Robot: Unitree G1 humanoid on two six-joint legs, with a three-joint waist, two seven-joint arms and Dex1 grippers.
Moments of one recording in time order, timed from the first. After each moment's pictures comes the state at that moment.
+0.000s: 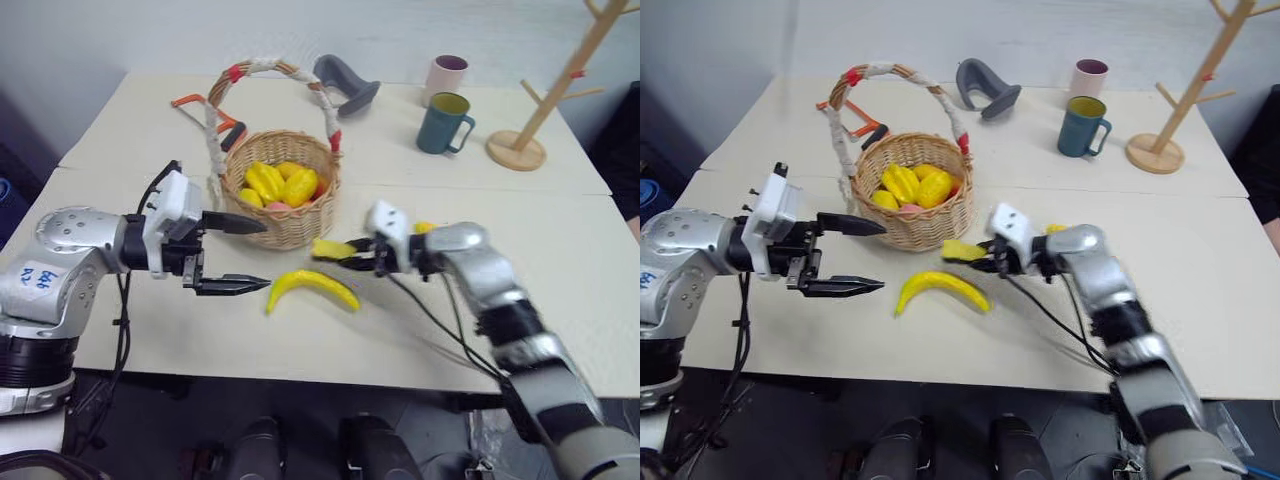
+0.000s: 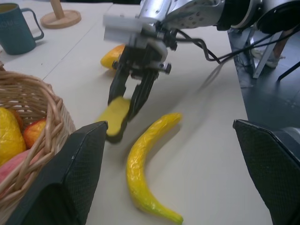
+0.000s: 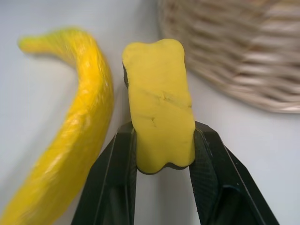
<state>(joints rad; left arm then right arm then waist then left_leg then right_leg) -0.55 0.85 0.06 -0.17 -0.59 0.54 -1.23 -0.69 -0.52 0.14 0.07 0.17 0.50 1.07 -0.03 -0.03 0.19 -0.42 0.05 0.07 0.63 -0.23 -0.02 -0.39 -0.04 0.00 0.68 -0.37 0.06</state>
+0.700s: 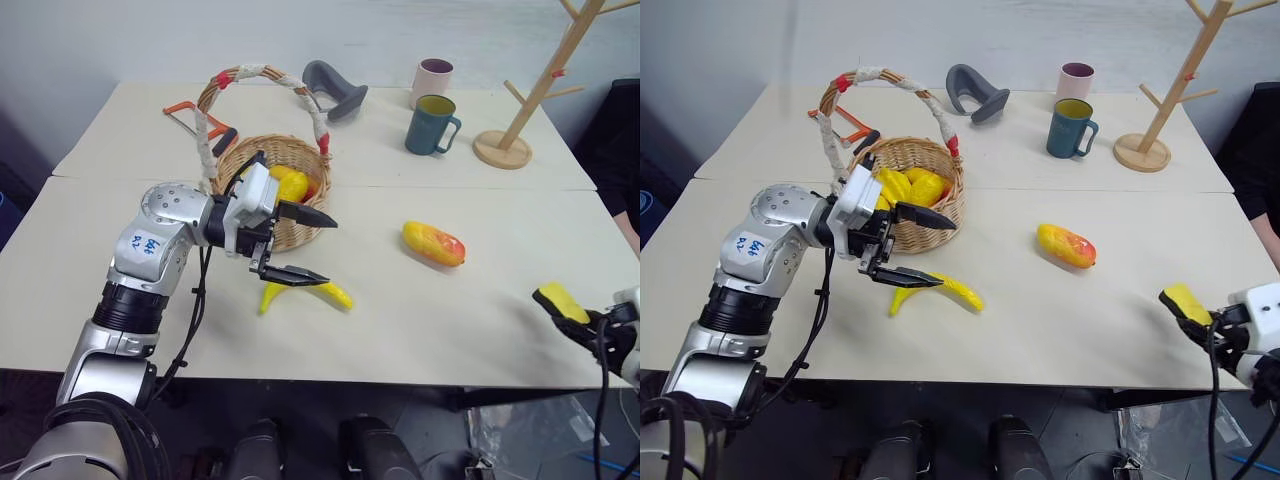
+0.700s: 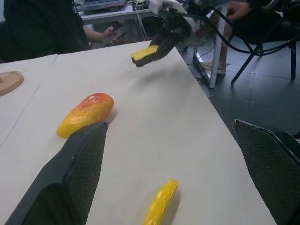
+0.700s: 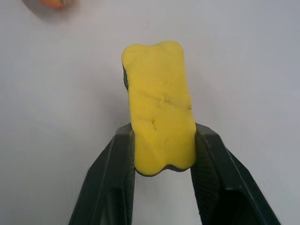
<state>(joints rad) -0.82 0.57 -0.15 0.11 -0.45 0.32 -1.37 0.19 -0.69 -0.68 -0.30 0.29 0.76 0.80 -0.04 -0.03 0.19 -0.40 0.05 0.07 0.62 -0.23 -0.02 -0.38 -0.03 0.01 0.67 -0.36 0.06</state>
